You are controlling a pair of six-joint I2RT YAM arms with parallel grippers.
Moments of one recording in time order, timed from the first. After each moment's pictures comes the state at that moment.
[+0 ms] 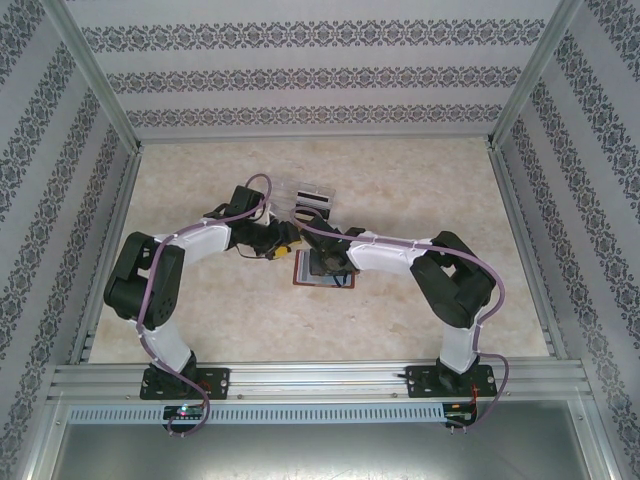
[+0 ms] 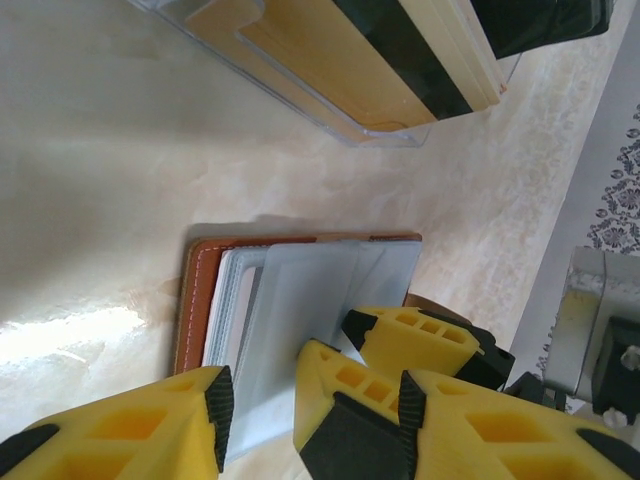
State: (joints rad) left arm -0.32 1.75 1.01 -0.26 0.66 -0.81; right arm 0.80 1.87 1.15 -0.48 0.11 0.76
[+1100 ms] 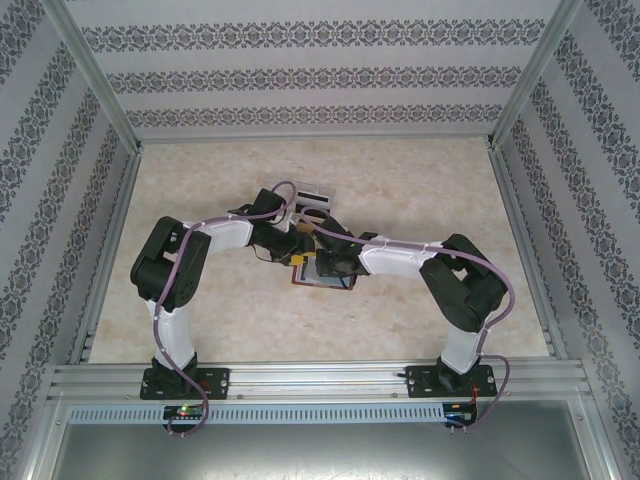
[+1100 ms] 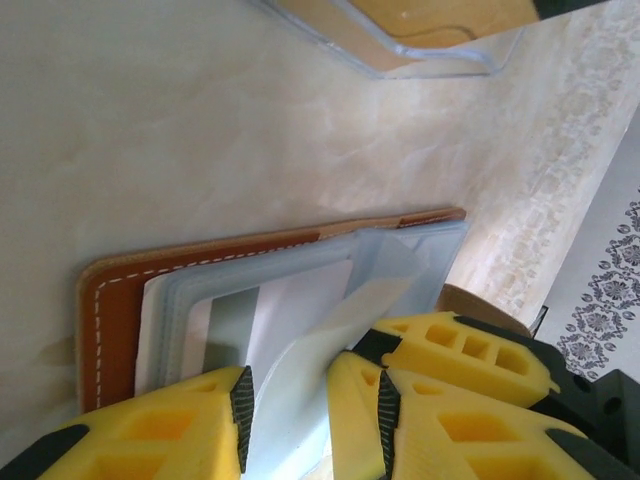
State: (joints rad) left arm -0.41 1.93 1.13 -0.31 0.71 -0.75; right arm 0.77 1.80 1.03 -0.34 0.02 0.75
